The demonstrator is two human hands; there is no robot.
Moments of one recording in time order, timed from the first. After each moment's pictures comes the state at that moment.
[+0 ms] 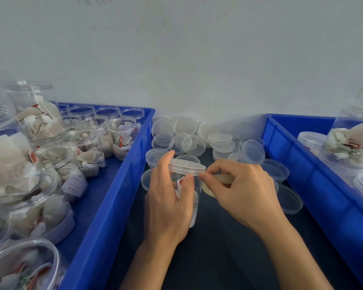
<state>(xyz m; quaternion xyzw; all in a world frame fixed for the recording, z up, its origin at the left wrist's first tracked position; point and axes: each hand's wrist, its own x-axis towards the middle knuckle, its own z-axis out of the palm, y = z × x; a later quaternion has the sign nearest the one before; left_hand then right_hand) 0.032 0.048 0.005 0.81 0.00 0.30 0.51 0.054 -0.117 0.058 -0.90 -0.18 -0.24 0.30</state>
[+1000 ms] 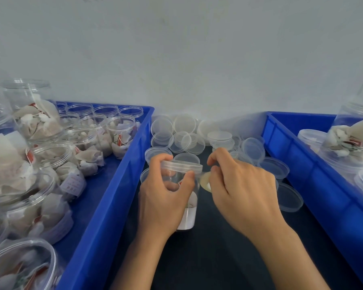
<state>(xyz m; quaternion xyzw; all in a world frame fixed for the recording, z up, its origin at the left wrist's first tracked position) 0.038 0.060 0.007 0.80 0.03 0.27 0.54 0.042 -0.104 0.068 -0.92 -0.19 -0.31 0.16</state>
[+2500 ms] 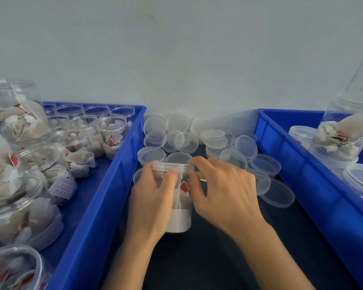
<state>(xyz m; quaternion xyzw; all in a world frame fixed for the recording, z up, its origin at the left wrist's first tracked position) 0.033 0.065 0.017 0.78 0.07 0.17 0.60 0.048 -0.096 0.051 -0.92 -0.20 -0.30 0.16</state>
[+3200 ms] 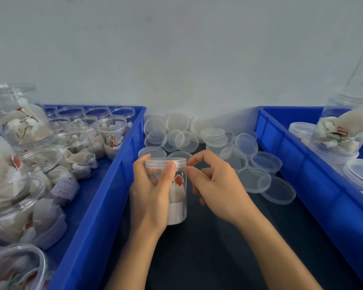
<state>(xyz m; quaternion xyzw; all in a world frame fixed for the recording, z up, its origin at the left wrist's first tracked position) 0.035 0.059 0.015 0.71 0.07 0.25 0.65 0.061 -0.099 0.046 -0.82 -0.17 -0.03 0.54</state>
